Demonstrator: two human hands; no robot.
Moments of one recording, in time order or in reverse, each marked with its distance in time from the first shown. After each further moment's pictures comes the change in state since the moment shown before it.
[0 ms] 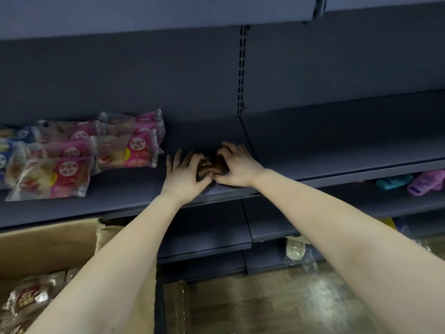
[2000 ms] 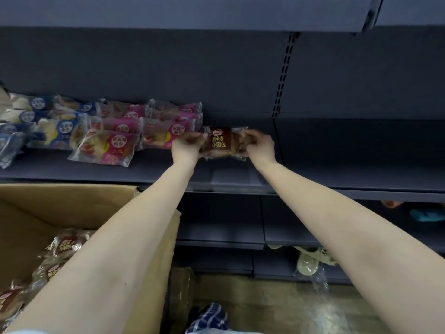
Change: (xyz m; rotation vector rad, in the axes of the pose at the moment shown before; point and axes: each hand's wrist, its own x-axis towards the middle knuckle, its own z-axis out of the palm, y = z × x) left_hand -0.011 -0.007 -0.061 -1.235 0.430 -0.648; right_hand 0.014 -0.051 -0.017 0.919 0.364 0.346
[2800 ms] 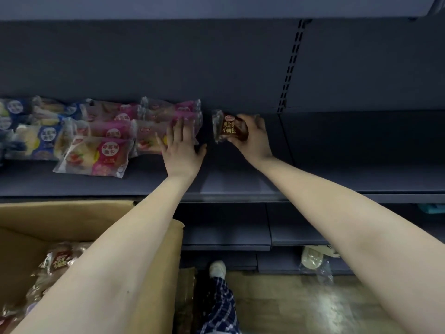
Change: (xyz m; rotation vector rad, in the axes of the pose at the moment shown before) left_hand 0.047 -0.030 -0.012 1.189 0.099 0.538; right_hand 0.053 0.019 0.031 -0.291 -0.004 -0.275
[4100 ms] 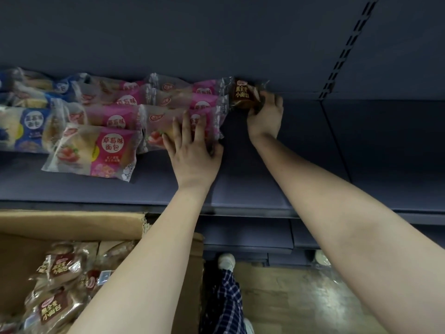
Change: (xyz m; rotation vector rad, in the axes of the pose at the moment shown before) left_hand 0.009 -0.035 0.029 -0.050 -0.055 -0.094; right_hand 0.075 0.004 0.088 -0.069 0.301 0.239
